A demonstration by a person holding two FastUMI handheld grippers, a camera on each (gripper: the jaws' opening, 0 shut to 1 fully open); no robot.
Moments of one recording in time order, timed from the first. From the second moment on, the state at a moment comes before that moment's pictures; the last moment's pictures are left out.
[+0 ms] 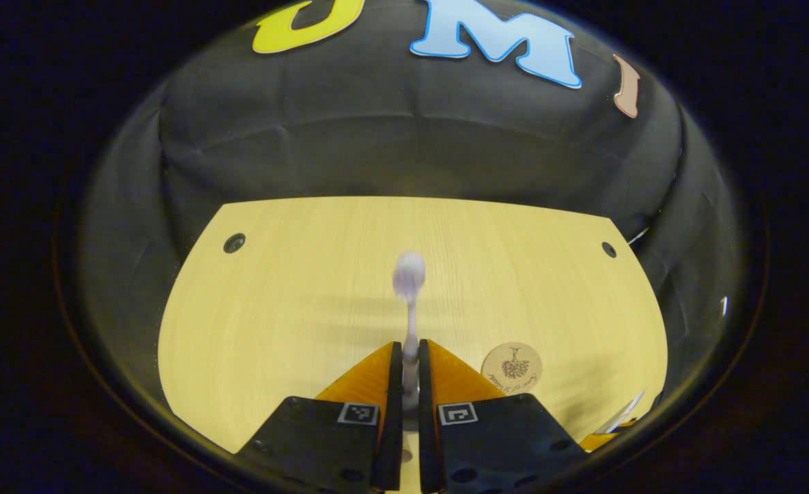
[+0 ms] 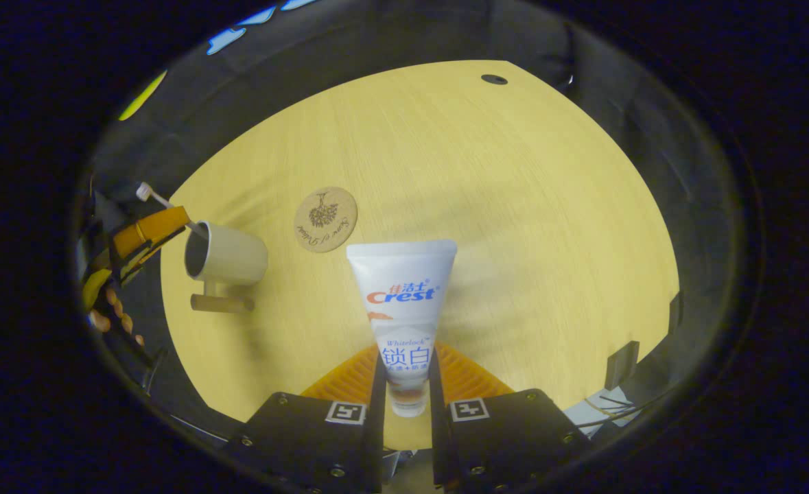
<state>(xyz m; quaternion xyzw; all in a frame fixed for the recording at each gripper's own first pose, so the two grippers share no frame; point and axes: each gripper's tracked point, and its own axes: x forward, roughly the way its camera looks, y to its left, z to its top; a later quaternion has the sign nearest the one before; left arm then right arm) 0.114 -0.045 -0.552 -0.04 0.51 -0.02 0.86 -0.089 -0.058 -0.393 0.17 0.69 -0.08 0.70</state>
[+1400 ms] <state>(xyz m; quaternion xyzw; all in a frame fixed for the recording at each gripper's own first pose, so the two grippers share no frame) 0.025 0.125 -0.480 -0.06 0.46 0.09 0.88 0.113 0.103 -0.317 0.18 0.53 0.08 0.82</state>
